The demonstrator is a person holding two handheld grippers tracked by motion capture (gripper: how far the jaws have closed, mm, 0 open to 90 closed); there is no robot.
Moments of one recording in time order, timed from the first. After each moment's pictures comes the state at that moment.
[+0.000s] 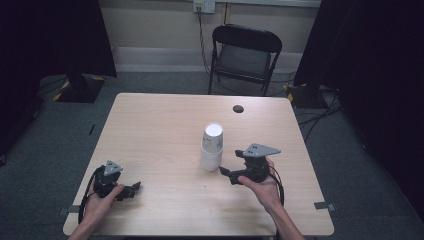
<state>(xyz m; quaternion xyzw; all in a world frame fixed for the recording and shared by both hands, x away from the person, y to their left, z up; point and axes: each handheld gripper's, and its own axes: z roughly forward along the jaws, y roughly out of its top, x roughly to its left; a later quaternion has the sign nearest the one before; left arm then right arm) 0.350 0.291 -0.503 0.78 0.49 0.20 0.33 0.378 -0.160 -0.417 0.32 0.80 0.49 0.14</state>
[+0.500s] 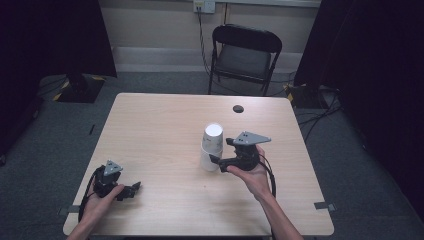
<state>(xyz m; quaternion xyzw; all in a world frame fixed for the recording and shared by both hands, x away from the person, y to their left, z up) 0.350 0.291 -0.502 0.78 0.49 0.20 0.33 0.402 -0.132 -0.399 0.30 0.79 0.51 0.16</state>
